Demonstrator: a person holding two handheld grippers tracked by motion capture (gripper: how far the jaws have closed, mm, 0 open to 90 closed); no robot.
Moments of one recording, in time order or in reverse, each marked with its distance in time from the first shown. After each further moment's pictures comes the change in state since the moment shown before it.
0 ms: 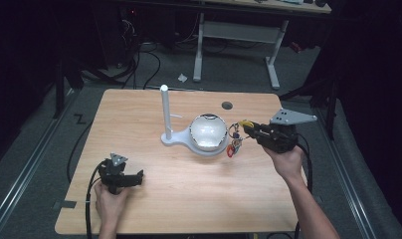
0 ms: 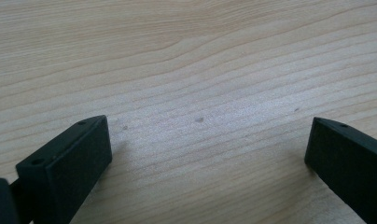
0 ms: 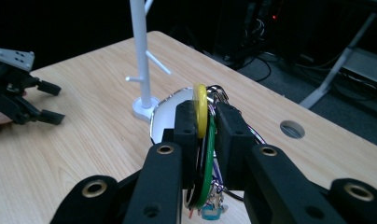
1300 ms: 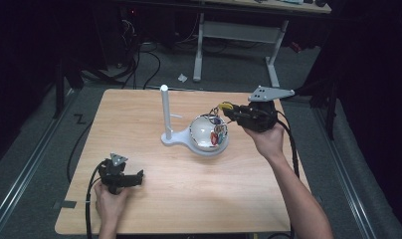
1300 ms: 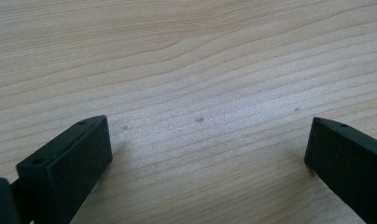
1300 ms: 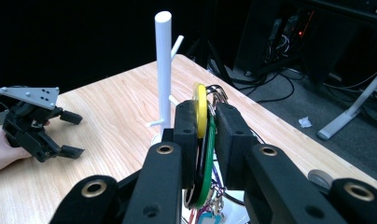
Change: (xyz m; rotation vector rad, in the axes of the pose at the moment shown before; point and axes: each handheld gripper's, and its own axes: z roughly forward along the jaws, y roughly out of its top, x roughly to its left) left arm 0.000 0.000 0.000 -0.001 0.001 0.000; right arm 0.007 0.057 0.041 -0.020 0.088 -0.031
